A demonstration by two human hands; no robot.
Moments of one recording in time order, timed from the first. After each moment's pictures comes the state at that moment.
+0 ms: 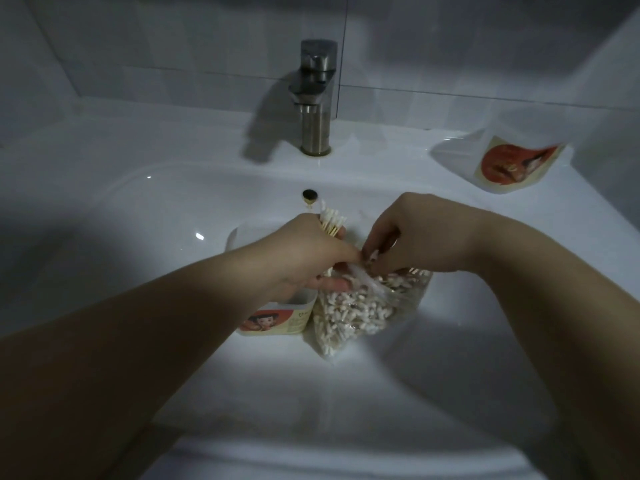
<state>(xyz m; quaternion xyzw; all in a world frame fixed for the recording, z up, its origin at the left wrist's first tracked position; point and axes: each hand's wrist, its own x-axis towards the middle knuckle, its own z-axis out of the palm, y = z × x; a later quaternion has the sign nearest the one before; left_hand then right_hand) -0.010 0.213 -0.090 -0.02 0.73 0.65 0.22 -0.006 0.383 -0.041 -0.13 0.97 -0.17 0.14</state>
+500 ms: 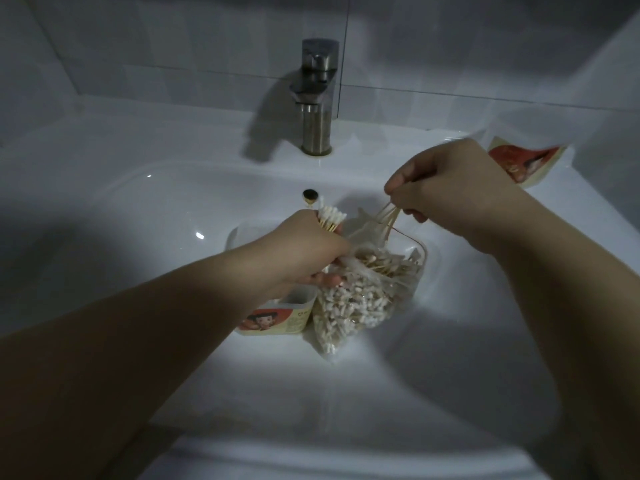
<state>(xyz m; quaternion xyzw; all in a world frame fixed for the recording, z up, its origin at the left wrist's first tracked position) -0.015 0.211 -0.094 -0.04 0.76 0.62 0.19 -0.013 0.395 -0.031 -0.02 0.91 -0.41 -0.08</state>
